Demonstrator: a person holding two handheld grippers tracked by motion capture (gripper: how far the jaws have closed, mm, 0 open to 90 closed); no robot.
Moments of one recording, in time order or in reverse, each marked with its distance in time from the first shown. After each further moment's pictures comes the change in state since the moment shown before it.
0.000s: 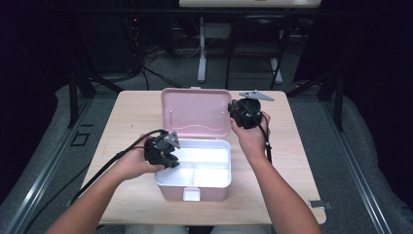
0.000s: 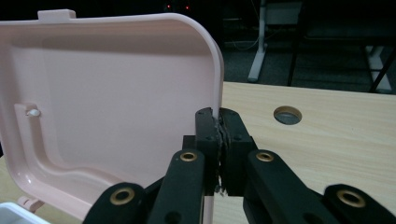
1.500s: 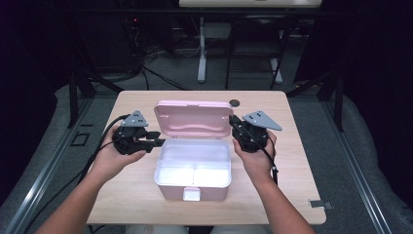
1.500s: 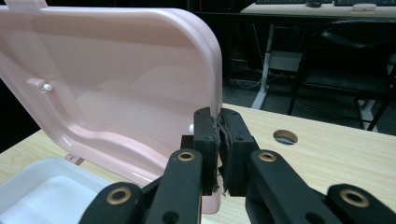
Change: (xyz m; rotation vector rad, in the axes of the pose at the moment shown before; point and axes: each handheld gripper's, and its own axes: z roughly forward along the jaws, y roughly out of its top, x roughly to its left) left arm 0.011 -0.038 -0.069 -0.423 0.244 -0.308; right arm 0.018 -0.035 -0.056 -0.159 0.035 -0.131
